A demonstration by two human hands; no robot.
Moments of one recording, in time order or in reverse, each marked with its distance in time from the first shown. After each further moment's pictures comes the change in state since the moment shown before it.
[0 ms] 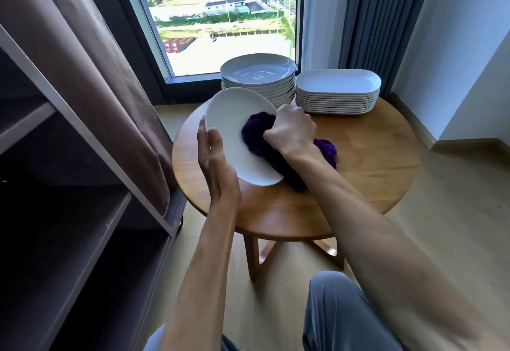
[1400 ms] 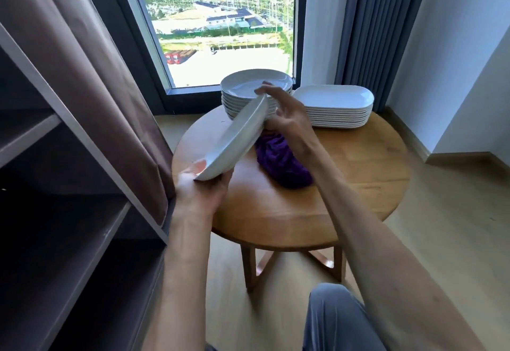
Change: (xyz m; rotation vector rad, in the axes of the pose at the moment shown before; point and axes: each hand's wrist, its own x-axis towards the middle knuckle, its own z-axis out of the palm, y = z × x) left_hand 0.013 0.040 -0.029 -0.621 0.043 -0.753; right_hand -0.006 0.012 -0.031 1.002 -0.138 -0.451
